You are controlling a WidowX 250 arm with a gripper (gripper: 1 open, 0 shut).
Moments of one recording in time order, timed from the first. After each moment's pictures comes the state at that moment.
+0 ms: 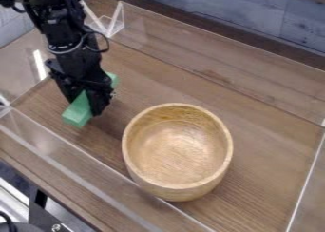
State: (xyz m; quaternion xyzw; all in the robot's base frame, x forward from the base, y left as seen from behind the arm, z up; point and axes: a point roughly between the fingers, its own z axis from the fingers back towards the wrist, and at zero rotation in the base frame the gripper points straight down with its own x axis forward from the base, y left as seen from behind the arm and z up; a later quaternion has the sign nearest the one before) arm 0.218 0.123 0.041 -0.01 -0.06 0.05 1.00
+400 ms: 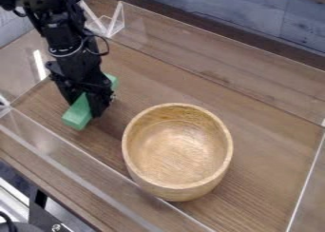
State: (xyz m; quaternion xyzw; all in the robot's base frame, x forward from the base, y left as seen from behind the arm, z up) arm 0.217 0.123 0.037 -0.01 -0.06 0.05 1.00
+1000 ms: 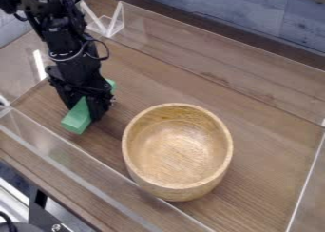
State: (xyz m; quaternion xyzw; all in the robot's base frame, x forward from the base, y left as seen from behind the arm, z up) arm 0.215 0.122 0.034 -0.01 -0.05 0.06 1.00
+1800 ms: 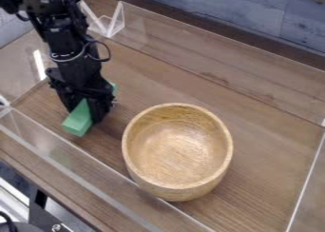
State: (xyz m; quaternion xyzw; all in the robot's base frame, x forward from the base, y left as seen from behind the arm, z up) arm 0.213 0.117 0.034 -0.01 -0.04 0.07 1.00
